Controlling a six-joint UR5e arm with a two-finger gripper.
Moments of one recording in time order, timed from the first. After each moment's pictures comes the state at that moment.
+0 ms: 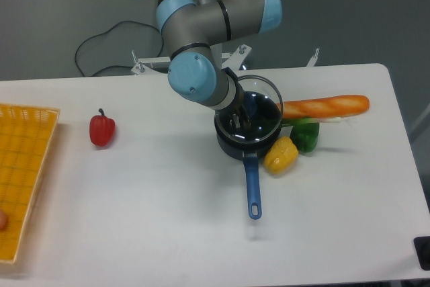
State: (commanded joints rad) arm 2.37 -1.81 -1.76 -1.36 2.00 1.64
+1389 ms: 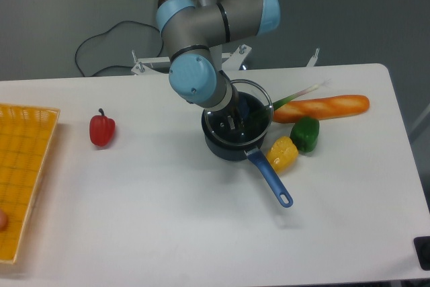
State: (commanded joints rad) arm 2.35 -1.81 -1.81 -1.34 2.01 1.61
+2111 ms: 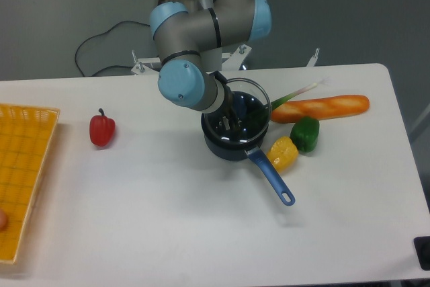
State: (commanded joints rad) arm 2.34 -1.82 -1.81 -1.34 2.01 1.57
